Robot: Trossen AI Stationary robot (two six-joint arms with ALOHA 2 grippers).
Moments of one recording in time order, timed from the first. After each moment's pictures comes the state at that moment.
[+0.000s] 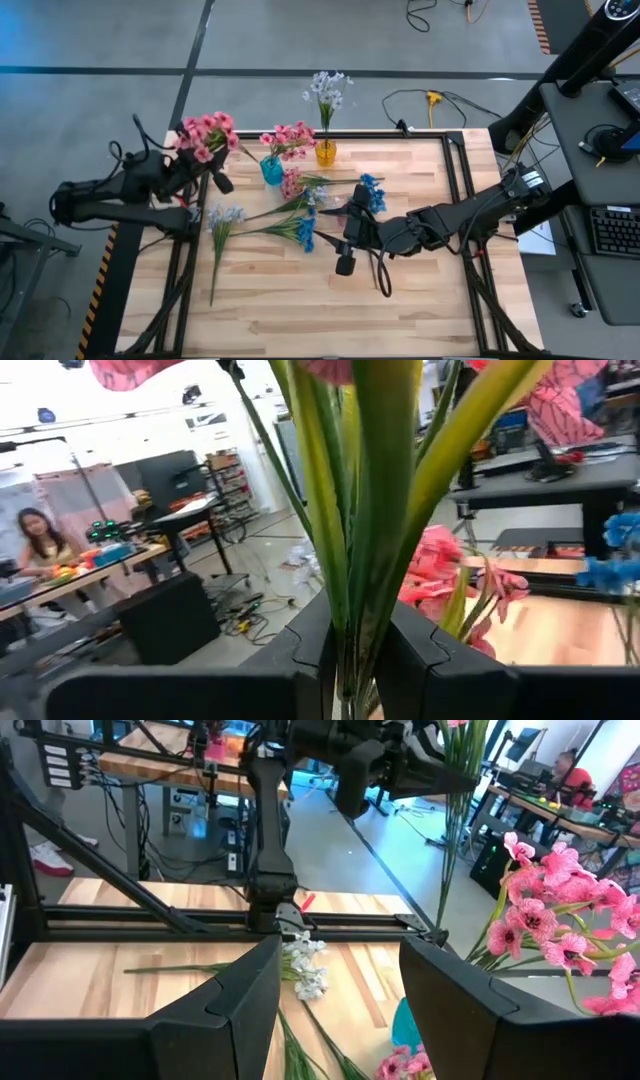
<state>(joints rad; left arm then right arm) 0.03 0.59 0.79 -0.12 -0.67 0.30 0.39 1.59 1.46 -0.09 0.66 -0.08</state>
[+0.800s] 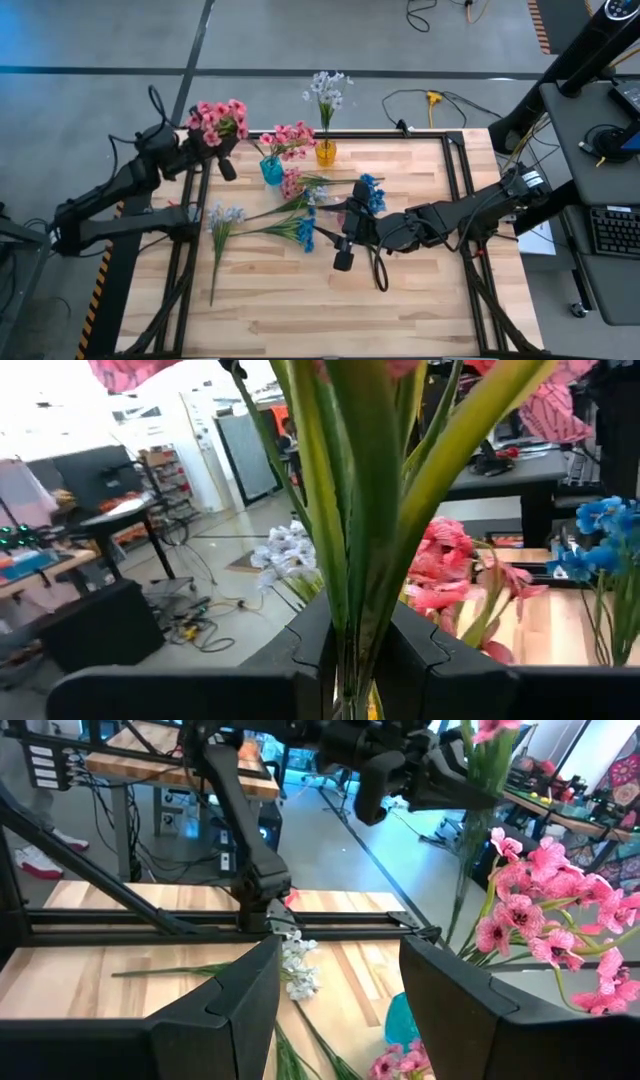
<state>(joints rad) 0.51 0.68 0.82 -0.13 -0.04 0.25 0.37 1.59 1.46 -0.09 0.66 -0.07</state>
